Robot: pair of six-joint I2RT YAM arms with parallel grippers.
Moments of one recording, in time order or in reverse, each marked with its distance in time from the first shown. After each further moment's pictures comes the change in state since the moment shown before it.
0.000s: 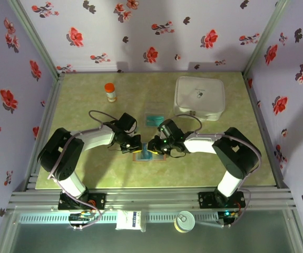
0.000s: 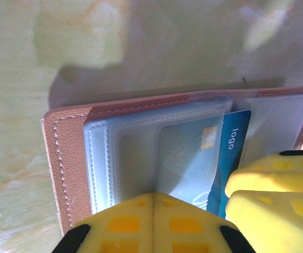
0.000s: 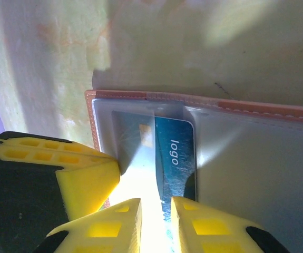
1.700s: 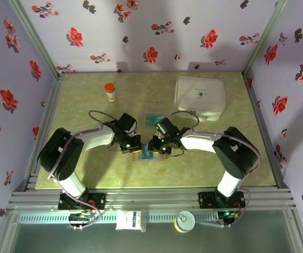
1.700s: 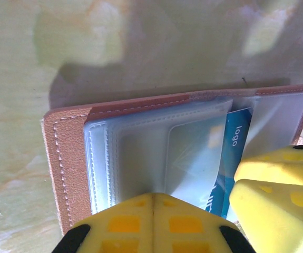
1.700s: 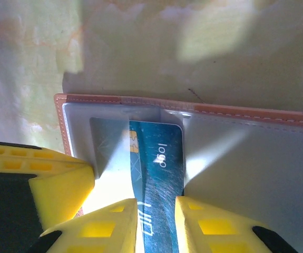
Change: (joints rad) left arm 0.000 -0.002 -0.002 0.001 0.000 0.000; right arm 0.029 0.013 0.110 -0.221 0.114 -0.076
